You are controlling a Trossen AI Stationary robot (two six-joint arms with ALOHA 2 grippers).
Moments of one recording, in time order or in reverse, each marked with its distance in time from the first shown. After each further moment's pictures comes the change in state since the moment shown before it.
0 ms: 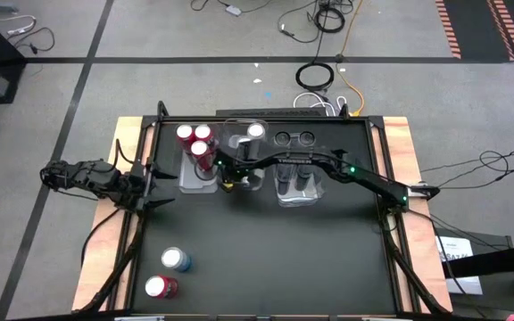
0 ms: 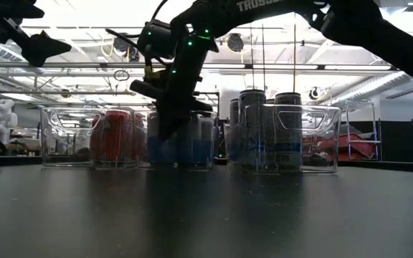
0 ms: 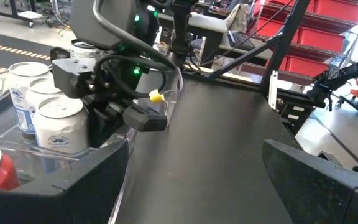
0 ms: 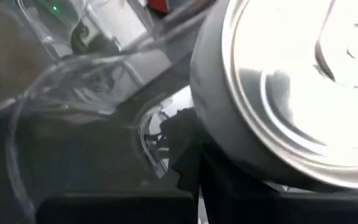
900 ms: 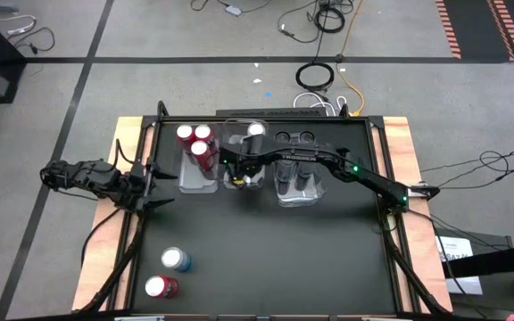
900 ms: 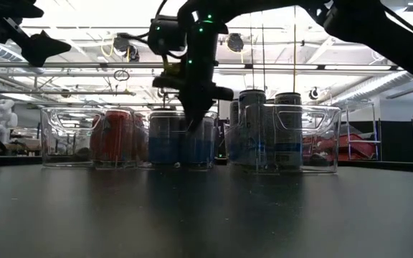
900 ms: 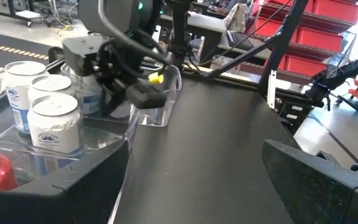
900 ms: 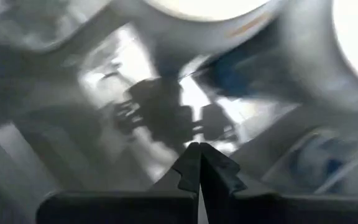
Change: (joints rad) left arm 0.000 0.000 0.000 0.001 0.006 -0.001; right arm -0.003 -0.035 0.060 -0.308 0.061 0.060
